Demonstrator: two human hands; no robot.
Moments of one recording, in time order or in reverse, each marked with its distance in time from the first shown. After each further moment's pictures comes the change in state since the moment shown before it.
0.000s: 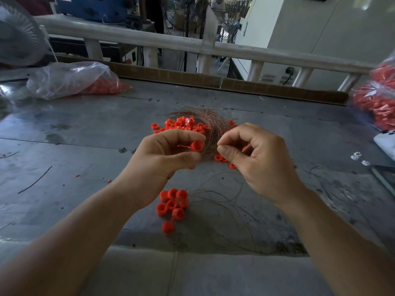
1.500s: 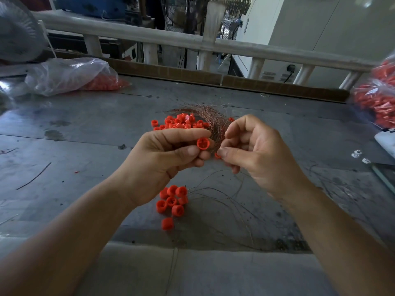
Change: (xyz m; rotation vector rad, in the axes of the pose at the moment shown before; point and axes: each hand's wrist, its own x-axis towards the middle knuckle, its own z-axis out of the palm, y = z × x) left_hand -0.002 0.001 -0.001 -0.215 -0.117 -0.005; right_hand 0.002 -0.007 -0.003 0.420 -0.126 0.276
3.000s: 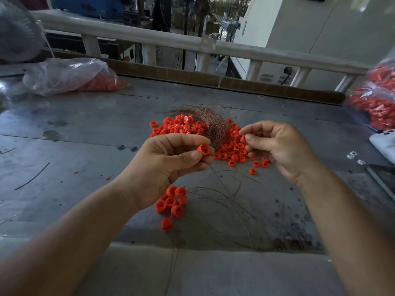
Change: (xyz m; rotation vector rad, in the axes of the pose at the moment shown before) left_hand 0.000 -0.004 0.003 -0.015 0.055 -0.081; right_hand 0.017 0.023 -0.042 0.062 0.124 0.230
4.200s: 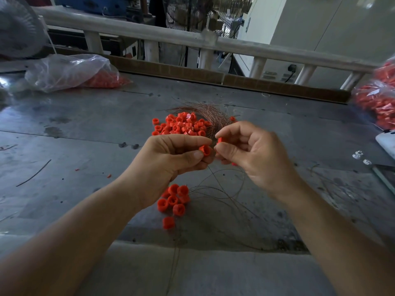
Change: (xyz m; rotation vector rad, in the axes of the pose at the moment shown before) left_hand 0.001 0.001 0.003 0.127 0.057 0.006; right_hand -0.017 -0.002 0.042 -0.117 -0.116 -0.289
